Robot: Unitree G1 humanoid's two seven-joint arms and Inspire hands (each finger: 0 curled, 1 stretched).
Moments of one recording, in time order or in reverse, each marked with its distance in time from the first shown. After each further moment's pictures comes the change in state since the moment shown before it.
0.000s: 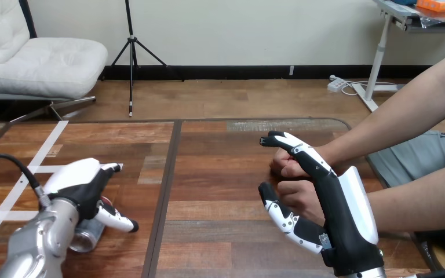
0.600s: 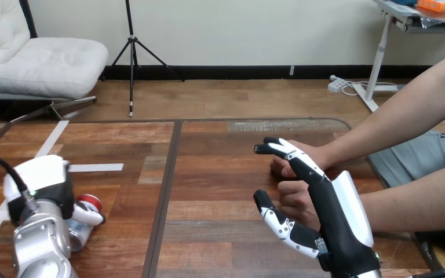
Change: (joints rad) left arm 0.042 -0.046 -0.036 -0.157 0.274 0.403 0.004; right arm 0.013 -0.004 0.011 -0.005 0.019 0.023 0.043
